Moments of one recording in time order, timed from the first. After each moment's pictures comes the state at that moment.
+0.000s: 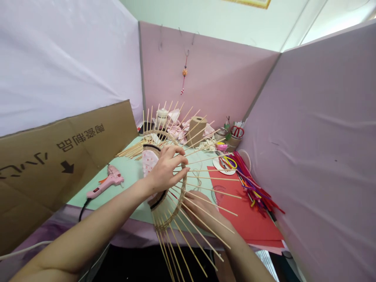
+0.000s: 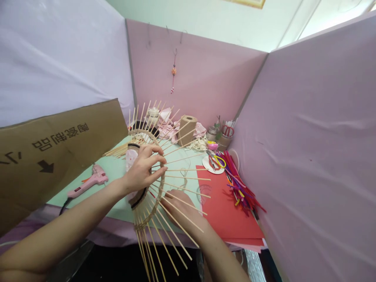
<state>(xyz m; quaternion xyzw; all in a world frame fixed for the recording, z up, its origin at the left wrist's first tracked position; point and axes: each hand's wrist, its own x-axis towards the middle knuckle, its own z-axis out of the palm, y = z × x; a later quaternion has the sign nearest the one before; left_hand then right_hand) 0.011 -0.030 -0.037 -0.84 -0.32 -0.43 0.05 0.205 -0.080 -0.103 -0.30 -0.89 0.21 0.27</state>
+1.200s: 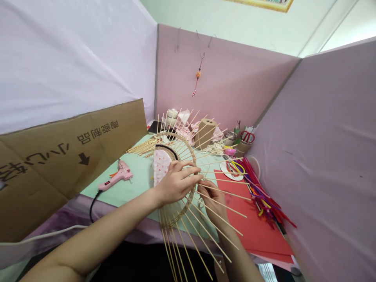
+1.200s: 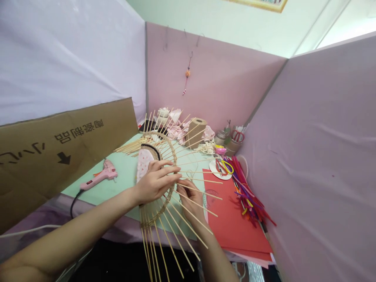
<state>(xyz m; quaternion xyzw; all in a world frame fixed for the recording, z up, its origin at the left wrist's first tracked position) 0.009 -0.043 -0.076 -0.86 -0.27 -0.41 0.13 0.189 -0.067 -0.112 -0.39 -0.60 0.40 0.57</state>
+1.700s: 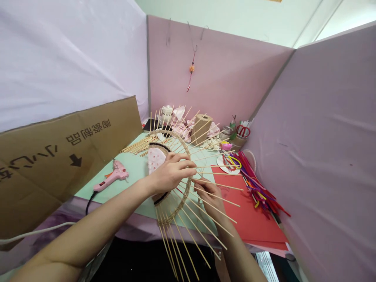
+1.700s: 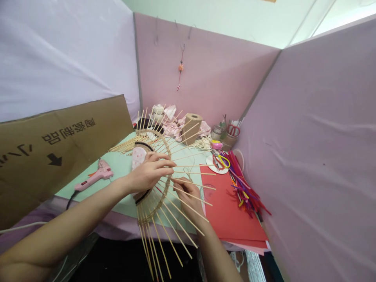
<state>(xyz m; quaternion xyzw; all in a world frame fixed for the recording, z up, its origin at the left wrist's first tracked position) -0.002 -0.026 -0.061 -0.91 -0.24 -0.31 0.14 0.199 -0.064 -0.124 -0.38 -0.61 0.42 0.55</state>
